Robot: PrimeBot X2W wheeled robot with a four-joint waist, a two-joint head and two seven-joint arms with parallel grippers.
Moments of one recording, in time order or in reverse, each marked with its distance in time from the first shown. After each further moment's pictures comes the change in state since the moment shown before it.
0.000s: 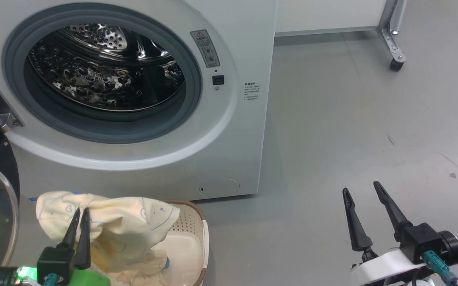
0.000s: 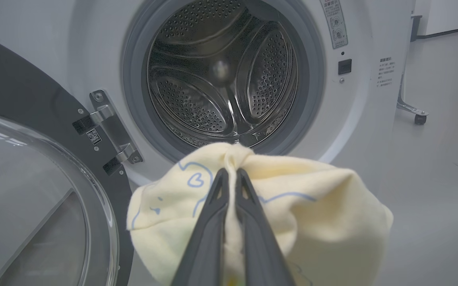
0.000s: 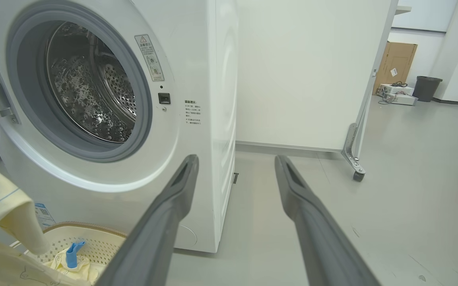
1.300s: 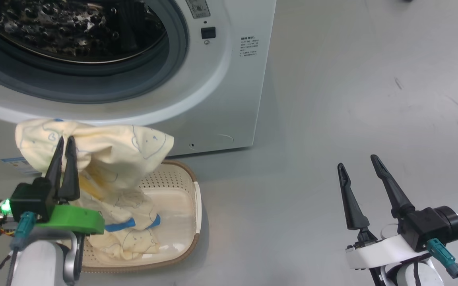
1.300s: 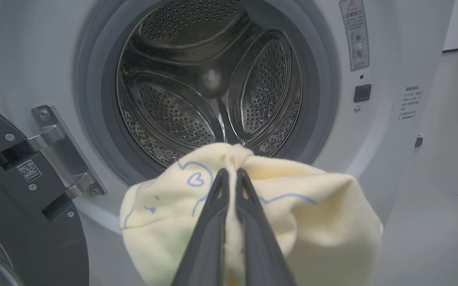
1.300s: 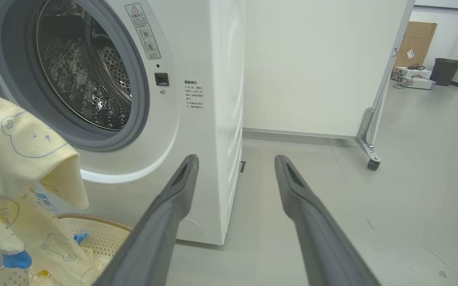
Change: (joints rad) left arm -0.225 -0.006 0.013 -0.025 -0.059 -0.012 0.032; right arm -0.042 0.002 0.026 -0.108 -0.007 0.002 0.000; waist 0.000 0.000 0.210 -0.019
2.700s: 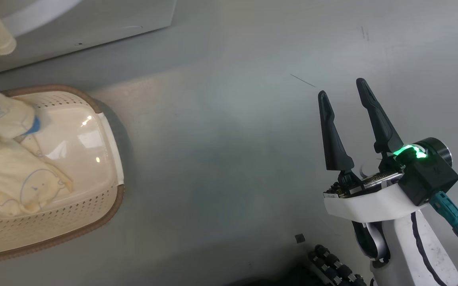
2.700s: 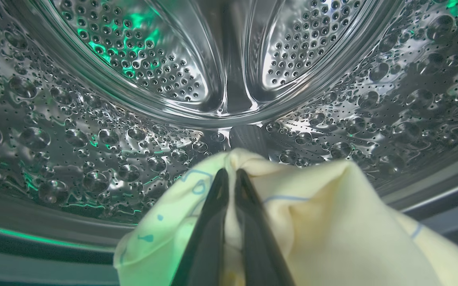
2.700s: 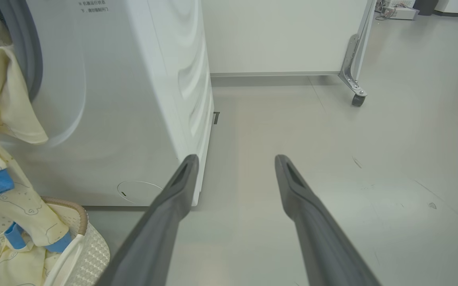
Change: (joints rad) left arm -0.826 0.340 0.176 0.264 -0.212 -0.114 0.467; right arm -0.255 -0.001 0.124 -0.092 0.100 -0.046 0.000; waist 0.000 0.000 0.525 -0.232
